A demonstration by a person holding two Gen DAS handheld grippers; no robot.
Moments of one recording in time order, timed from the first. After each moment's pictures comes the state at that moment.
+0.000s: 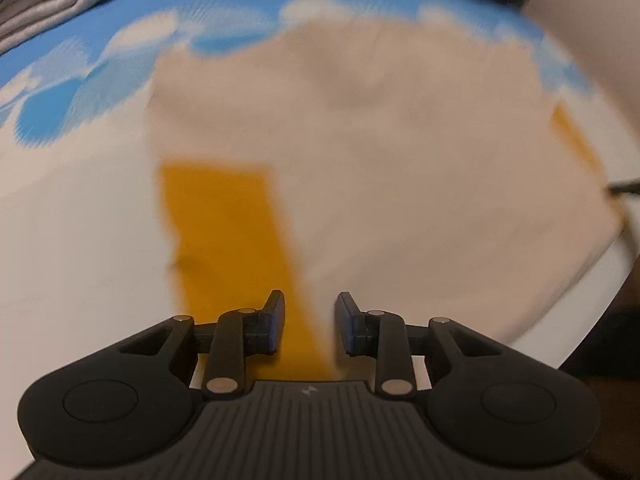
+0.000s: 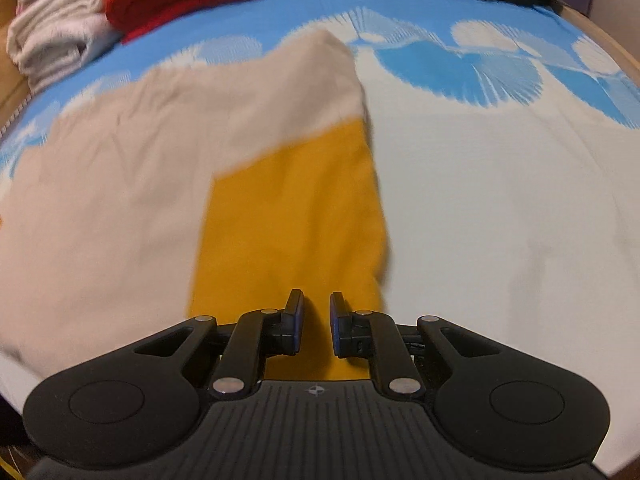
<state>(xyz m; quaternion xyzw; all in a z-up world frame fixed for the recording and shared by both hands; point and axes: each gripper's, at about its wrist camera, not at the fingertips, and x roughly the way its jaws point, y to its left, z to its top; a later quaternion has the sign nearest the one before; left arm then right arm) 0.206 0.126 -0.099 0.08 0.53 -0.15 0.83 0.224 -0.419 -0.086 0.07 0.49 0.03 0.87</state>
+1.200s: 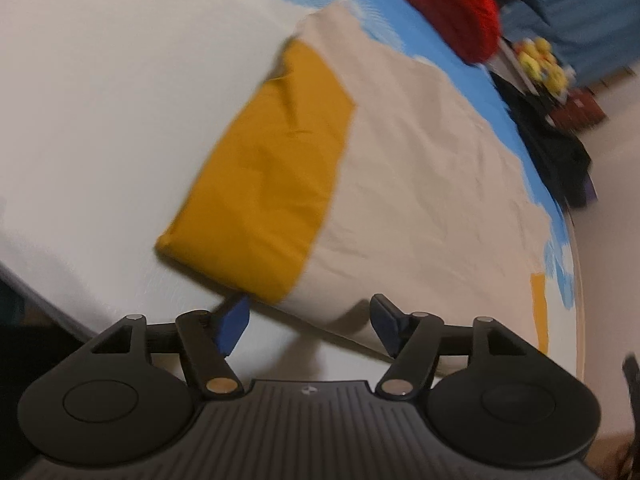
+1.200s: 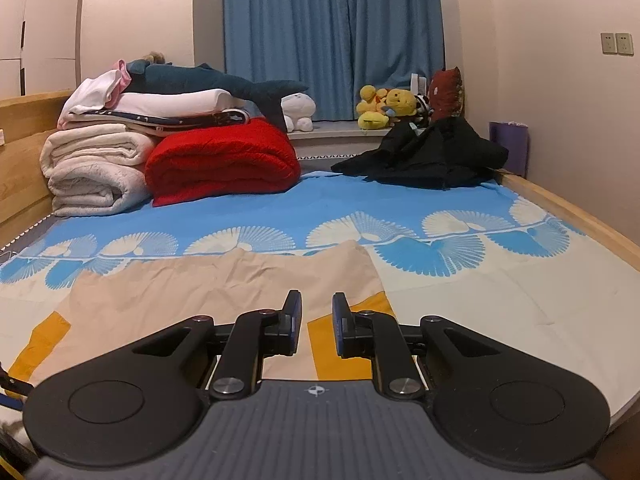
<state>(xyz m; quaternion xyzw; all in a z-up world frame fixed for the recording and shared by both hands) 0.127 0.151 -0.127 -0.31 0.50 0.00 0.81 0.071 -0.304 0.024 0.05 0.19 -0.03 0.98</state>
